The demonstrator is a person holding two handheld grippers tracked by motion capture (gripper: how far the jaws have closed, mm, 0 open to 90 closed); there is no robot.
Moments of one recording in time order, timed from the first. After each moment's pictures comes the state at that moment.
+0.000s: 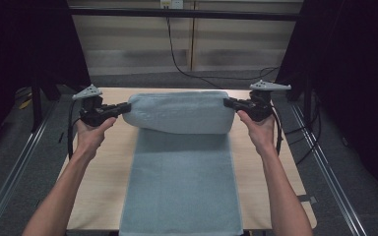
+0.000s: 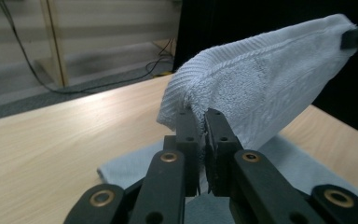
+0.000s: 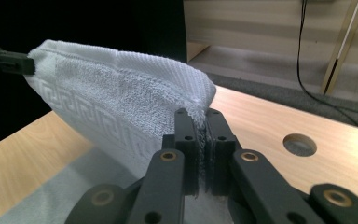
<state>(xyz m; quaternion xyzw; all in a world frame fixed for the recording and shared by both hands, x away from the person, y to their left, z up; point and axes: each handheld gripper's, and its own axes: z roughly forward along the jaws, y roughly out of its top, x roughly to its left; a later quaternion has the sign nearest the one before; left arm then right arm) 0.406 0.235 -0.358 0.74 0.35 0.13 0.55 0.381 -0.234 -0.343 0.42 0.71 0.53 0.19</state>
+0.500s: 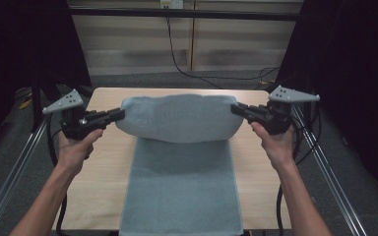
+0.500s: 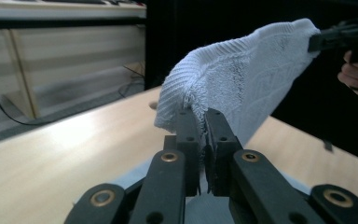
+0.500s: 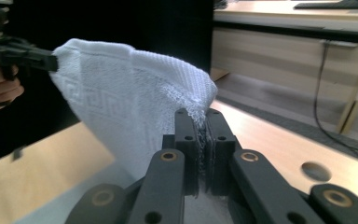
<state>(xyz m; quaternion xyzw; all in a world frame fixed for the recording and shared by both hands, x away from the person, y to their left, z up) 0.334 0.244 -0.327 0.74 0.28 0.12 0.60 0.304 -0.238 -0.301 0.35 0.72 0.57 0.20</state>
